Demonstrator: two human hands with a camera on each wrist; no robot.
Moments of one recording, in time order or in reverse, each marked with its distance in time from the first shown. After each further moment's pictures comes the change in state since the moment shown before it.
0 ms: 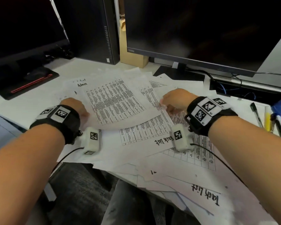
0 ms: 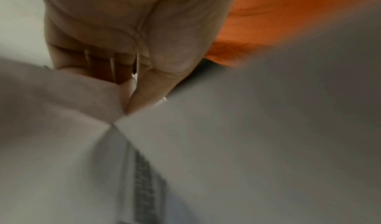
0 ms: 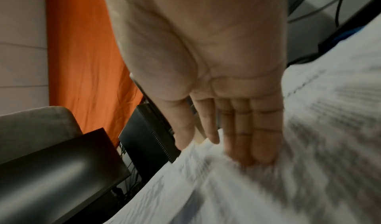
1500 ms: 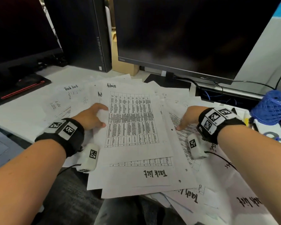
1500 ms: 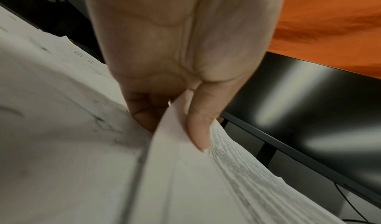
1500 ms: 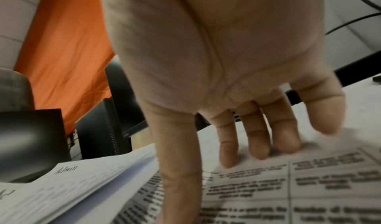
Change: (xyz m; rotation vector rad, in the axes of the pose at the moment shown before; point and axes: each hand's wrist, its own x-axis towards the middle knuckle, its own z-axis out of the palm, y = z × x) left_hand -0.048 0.023 0.029 -0.061 -0.334 0.394; right_hand -0.019 0.077 -0.022 -0.302 -0.100 0.284
